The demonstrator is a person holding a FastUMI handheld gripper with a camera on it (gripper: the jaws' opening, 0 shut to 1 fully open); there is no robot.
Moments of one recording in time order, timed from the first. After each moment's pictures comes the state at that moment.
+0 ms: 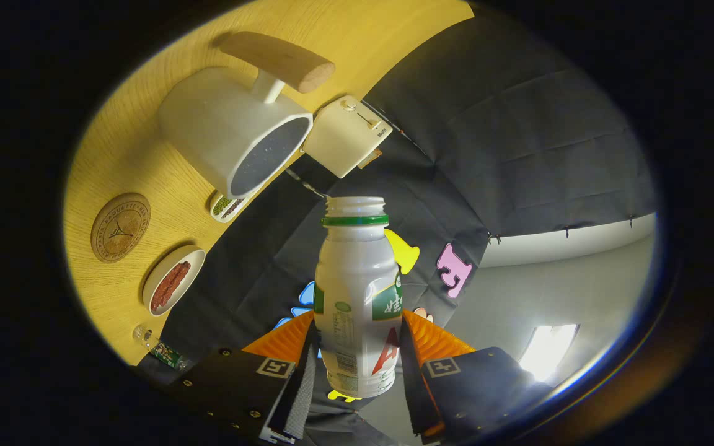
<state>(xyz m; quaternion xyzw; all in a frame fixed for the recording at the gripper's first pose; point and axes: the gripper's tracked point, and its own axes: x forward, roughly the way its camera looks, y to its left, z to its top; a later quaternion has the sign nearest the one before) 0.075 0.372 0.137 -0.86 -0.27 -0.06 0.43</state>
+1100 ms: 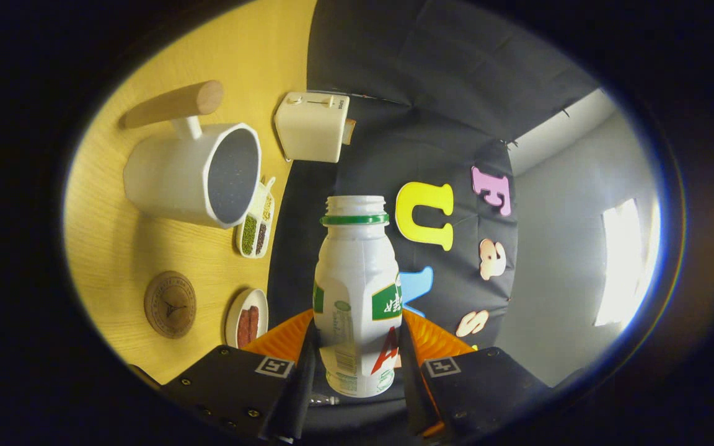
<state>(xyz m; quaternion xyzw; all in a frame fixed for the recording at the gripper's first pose) 0.095 0.330 0.111 -0.72 -0.15 0.02 0.68</state>
